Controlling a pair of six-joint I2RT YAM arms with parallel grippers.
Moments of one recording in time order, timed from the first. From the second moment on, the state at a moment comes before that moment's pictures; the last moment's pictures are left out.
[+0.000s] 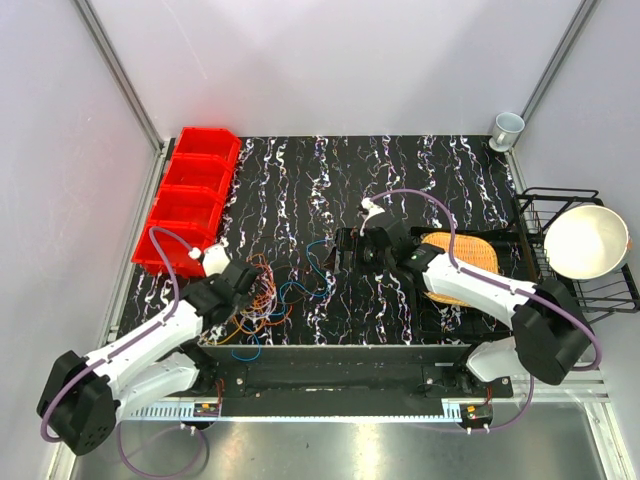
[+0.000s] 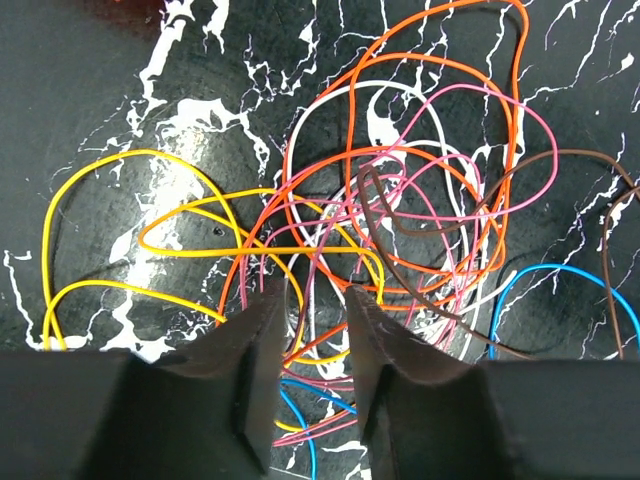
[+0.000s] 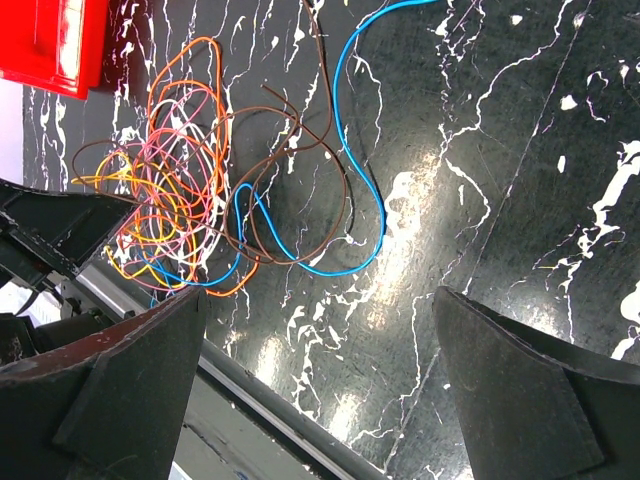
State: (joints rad) left arm -0.63 0.92 0.48 -0.65 -0.50 -0.99; right arm 0.74 1.39 0.84 -0.11 -0.12 0.69
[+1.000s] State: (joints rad) left arm -0.63 1.08 1.56 -0.67 -0.27 -0.65; right arm 0.74 1.24 0.81 -0.11 -0.06 0.71
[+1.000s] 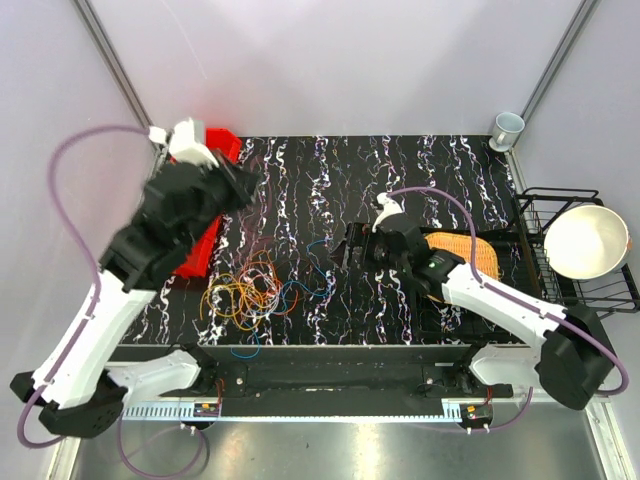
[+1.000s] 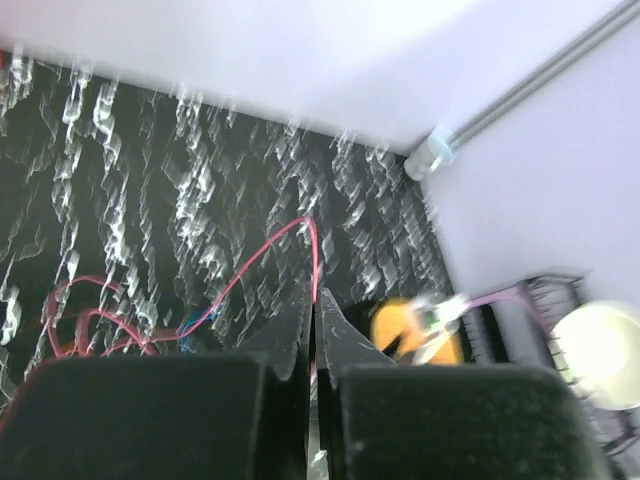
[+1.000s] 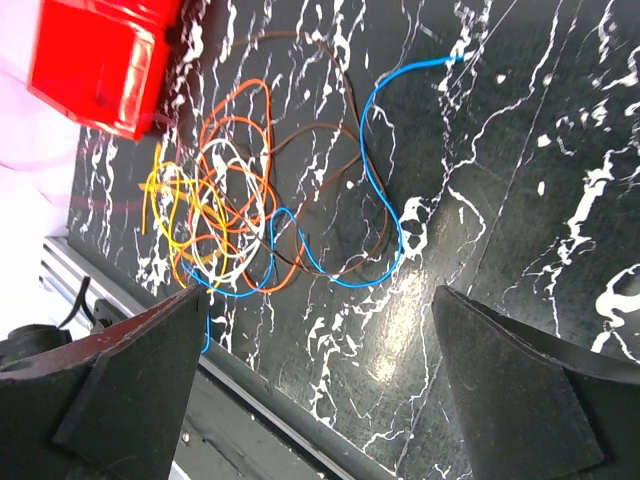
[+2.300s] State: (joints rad) left arm -0.63 1.20 1.00 -0.44 0.39 -0.54; right arm 0.74 1.22 0.81 0.09 -0.28 0.51
